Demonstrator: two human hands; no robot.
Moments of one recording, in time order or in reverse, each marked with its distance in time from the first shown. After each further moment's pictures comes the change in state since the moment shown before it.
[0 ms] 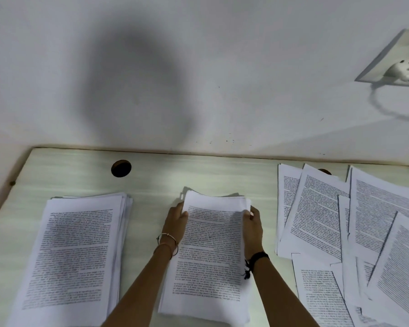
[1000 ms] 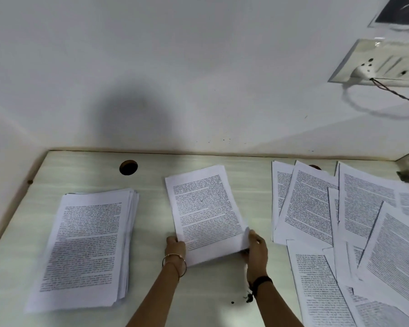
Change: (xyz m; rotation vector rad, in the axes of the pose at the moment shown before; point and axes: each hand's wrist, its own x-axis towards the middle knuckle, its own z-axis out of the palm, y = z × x) left_hand -0.076 -0.038 0.028 -0.403 0.163 -0.484; right_hand -0.058 0.067 -0.043 0.184 -0.040 0.132
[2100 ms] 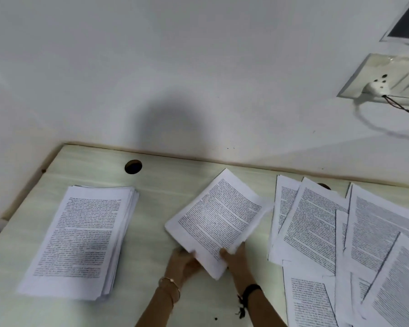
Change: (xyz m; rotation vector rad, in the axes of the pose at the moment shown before) left_hand -0.039 -0.012 0.026 -0.483 -0.366 0.002; right_hand 0.011 -0.015 0.000 -0.179 -0.459 -0.109
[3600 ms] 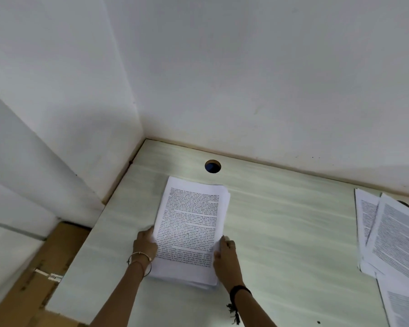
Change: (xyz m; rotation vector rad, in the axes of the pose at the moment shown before) left_hand 0.004 0.124 -0.346 1.070 0.476 0.230; right_hand -0.049 0.041 0.290 -0.776 -0.044 -0.279
